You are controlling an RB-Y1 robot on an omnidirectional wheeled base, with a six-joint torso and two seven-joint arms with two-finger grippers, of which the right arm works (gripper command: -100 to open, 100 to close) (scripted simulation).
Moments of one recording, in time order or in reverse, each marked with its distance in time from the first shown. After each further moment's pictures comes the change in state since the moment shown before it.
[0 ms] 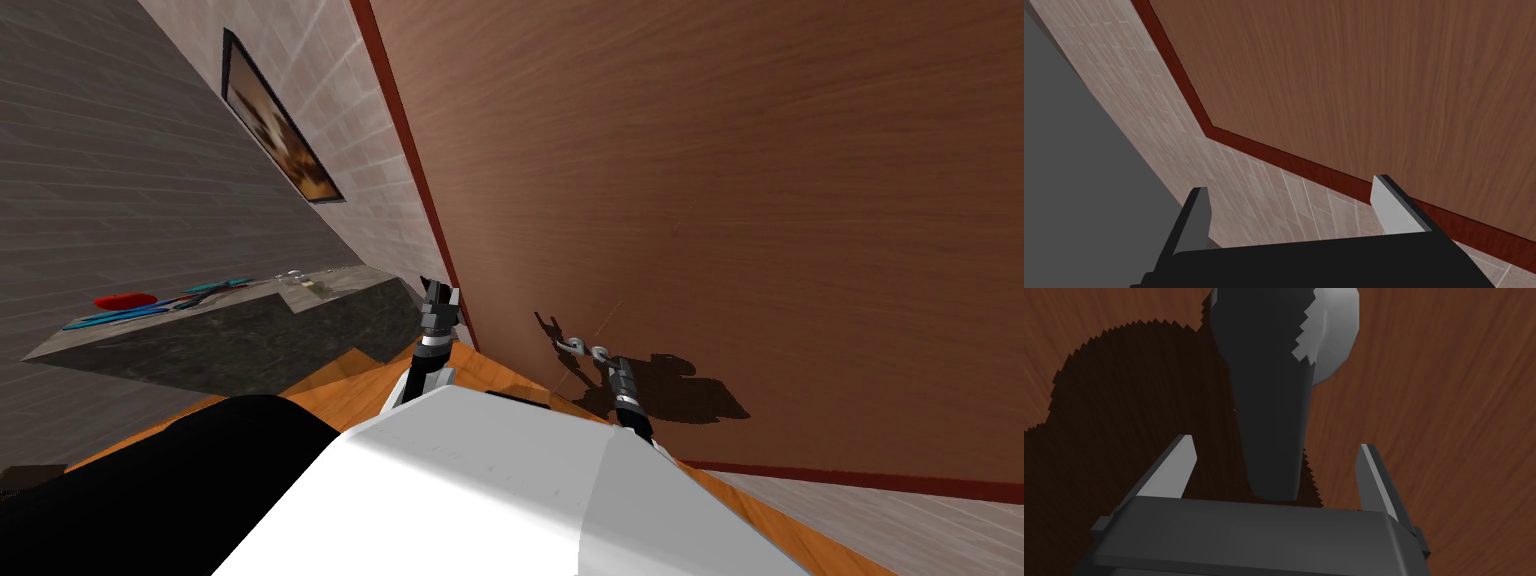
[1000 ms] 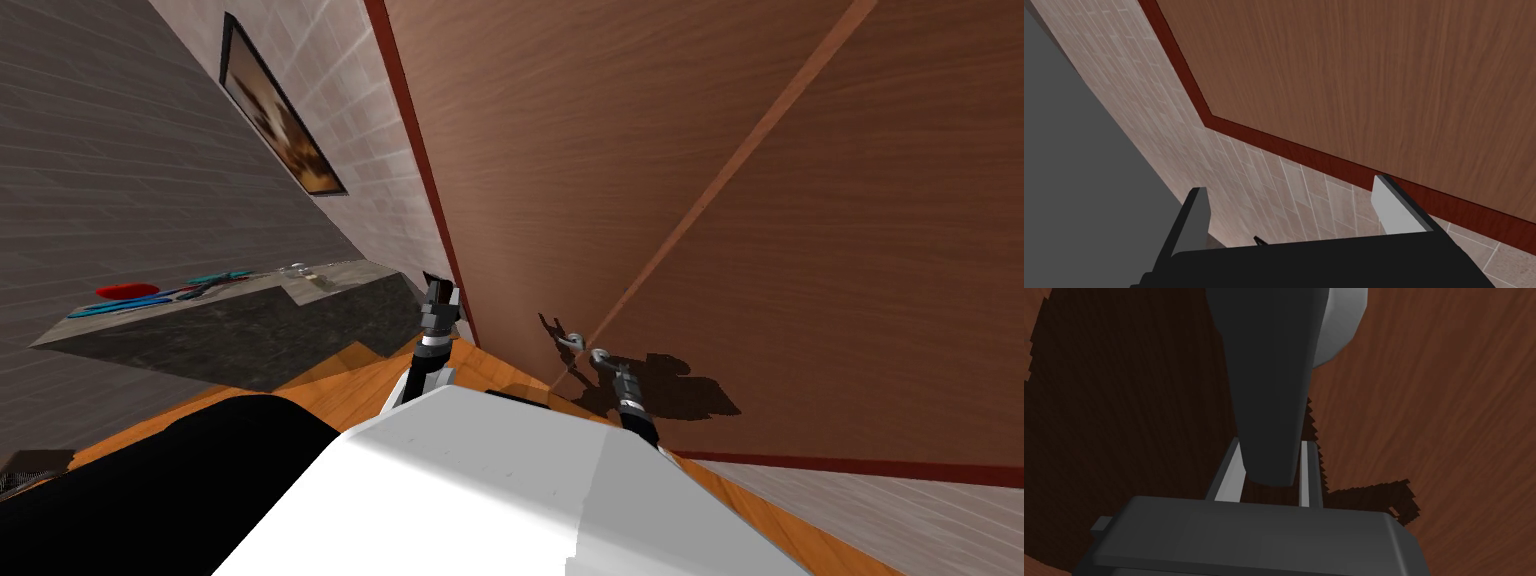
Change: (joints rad) arm 0.029 -0.011 -0.004 -0.017 0.000 0.006 -0.008
